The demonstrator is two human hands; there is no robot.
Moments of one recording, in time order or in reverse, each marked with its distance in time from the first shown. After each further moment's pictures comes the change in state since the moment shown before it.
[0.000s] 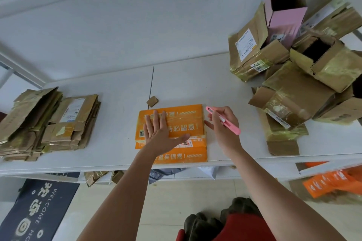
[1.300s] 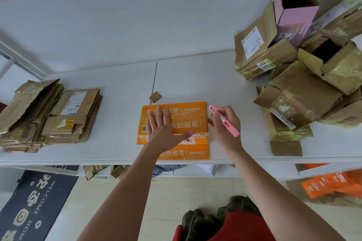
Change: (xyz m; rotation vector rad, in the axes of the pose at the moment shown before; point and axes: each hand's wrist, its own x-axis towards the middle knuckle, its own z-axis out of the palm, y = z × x) left_hand 0.001 0.000 0.003 0.000 0.042 0.006; right_hand -0.003 0.002 0.008 -0.164 0.023 -0.125
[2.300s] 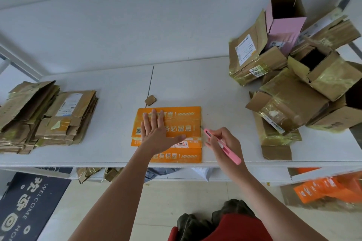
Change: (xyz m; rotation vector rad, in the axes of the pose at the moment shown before) left_hand 0.000 -0.001 -0.001 0.007 -0.029 -0.005; right_hand -0.043 0.002 -0.038 -0.031 -0.219 -0.068
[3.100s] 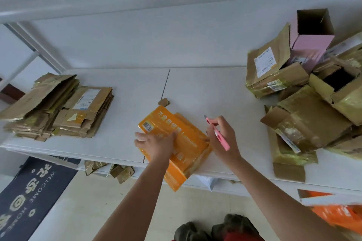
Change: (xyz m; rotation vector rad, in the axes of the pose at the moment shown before) left_hand -0.021 0.011 0.004 -1.074 0.442 -0.645; right_hand 0.064 0.008 0.028 -0.167 -0.058 -0.156
